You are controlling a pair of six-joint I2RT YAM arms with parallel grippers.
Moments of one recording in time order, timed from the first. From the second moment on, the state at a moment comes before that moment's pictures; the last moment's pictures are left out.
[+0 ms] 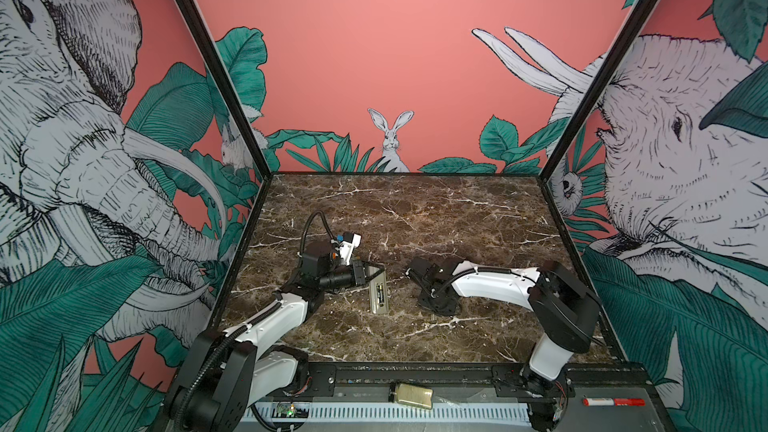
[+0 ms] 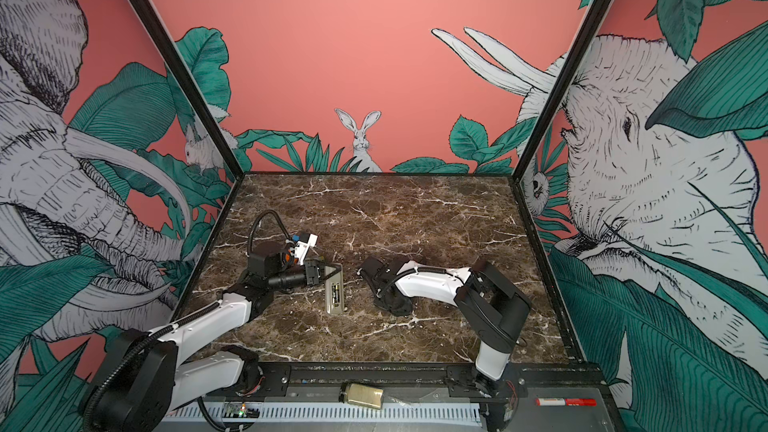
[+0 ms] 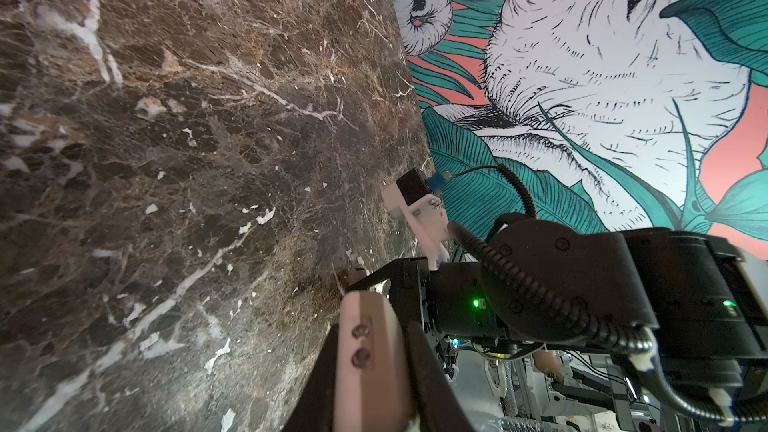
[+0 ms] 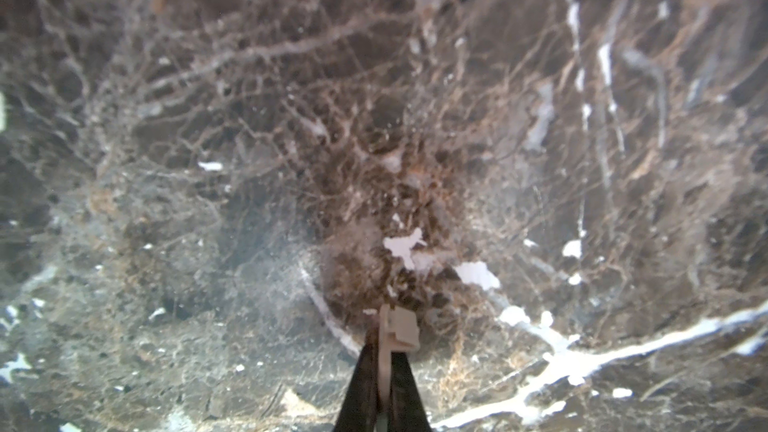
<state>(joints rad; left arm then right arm) -0.36 1.15 0.39 0.30 0.85 -0.78 0.96 1.73 1.03 -0.79 0.06 1.32</state>
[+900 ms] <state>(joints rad) -0.36 1.15 0.39 0.25 0.85 -0.76 0.97 1.70 0.84 -0.12 -0.01 1.00</state>
